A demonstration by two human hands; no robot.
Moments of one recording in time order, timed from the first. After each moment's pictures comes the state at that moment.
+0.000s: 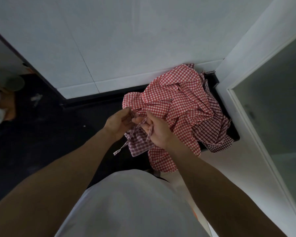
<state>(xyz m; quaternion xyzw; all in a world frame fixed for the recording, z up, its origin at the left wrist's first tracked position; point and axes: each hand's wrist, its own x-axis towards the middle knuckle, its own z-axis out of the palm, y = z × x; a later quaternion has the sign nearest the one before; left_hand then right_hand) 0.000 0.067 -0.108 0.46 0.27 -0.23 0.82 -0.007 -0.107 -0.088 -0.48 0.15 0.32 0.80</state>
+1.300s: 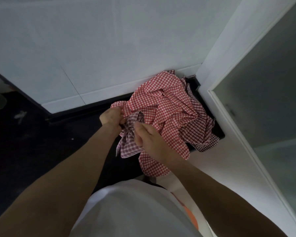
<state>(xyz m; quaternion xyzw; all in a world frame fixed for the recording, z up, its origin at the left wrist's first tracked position) 0.040 0.017 -0.055 0.53 0.41 -0.09 0.74 -0.051 -0.122 -0.006 -0.74 -0.02 0.22 0.63</state>
